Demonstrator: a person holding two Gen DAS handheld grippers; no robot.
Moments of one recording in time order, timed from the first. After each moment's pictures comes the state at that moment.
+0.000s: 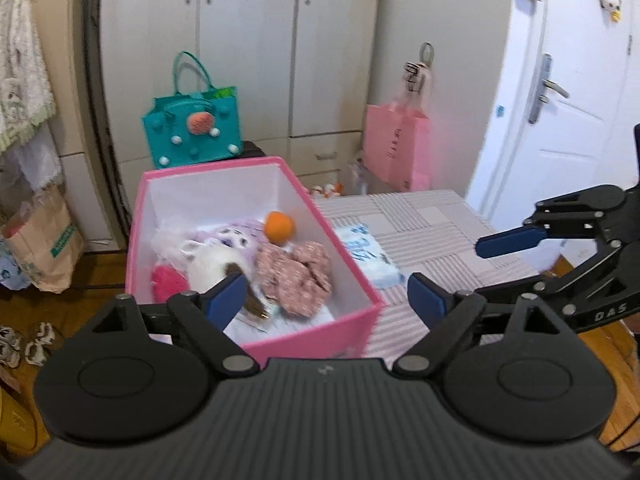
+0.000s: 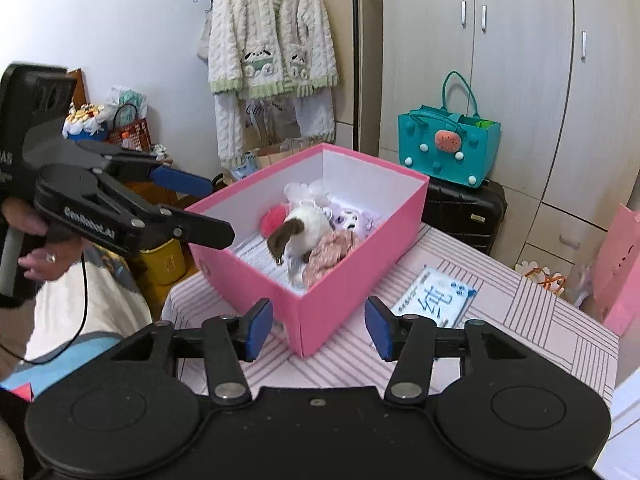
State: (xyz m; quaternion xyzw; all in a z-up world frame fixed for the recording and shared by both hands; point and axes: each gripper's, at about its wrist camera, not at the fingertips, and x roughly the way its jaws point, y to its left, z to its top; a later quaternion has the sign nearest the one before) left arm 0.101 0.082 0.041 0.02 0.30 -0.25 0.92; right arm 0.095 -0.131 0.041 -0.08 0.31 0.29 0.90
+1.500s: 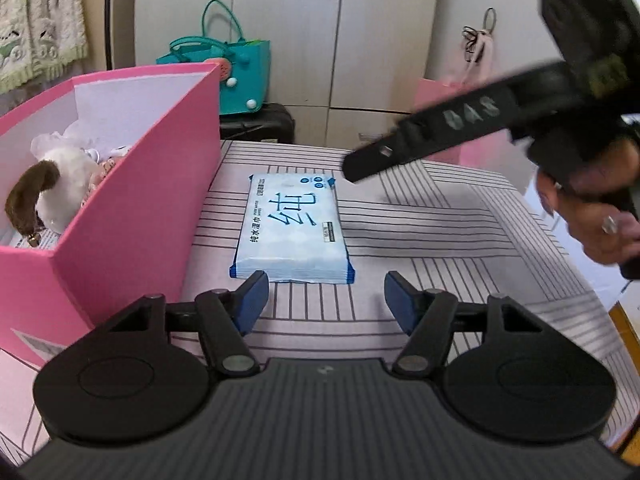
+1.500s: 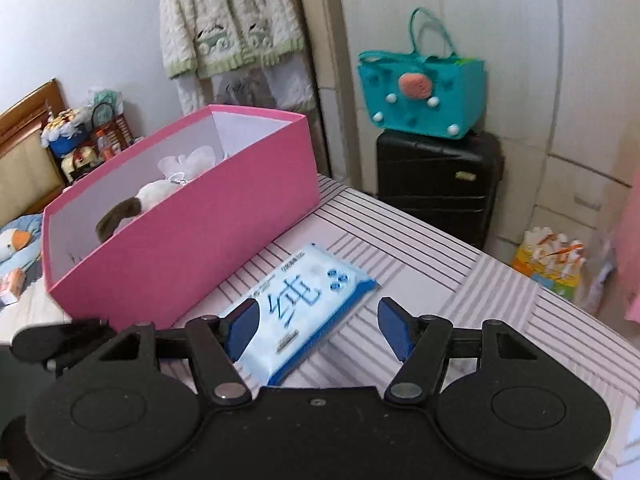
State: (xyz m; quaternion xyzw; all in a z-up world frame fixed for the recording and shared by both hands) left arm 0.154 -0.100 -0.100 -0.03 0.31 -0.11 0.94; right arm 0.287 -0.233 -0.056 -0.04 0.37 0.32 0.87
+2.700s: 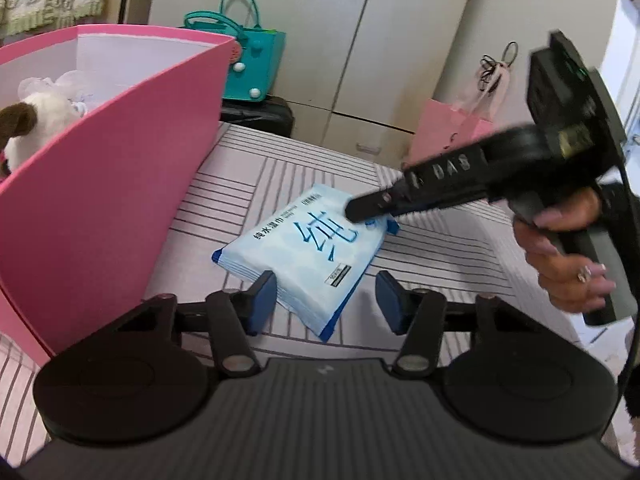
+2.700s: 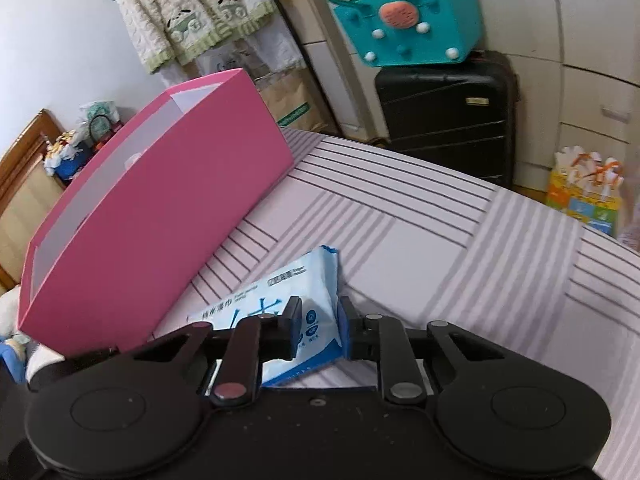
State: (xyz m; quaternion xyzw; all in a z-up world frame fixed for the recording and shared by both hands) left arm 0.178 -0.093 -0.117 -0.12 0.31 -0.12 0.94; right arm 0.328 -0.254 -0.101 0.04 0.45 0.33 0.83
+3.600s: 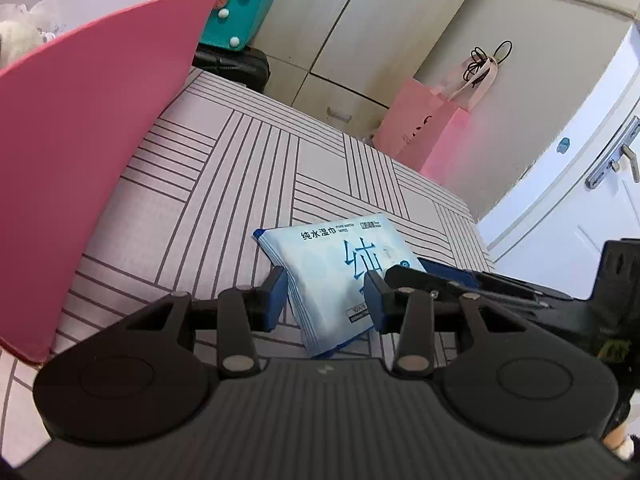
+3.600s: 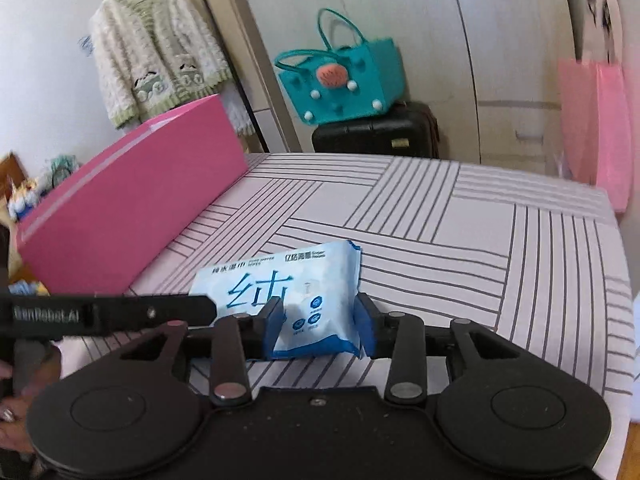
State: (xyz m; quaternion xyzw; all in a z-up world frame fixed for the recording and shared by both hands) left arm 0.192 -0.096 -0.125 -0.20 0.36 -0.16 0.90; right arm 0.218 -0.296 -0.126 0.06 0.34 0.24 0.91
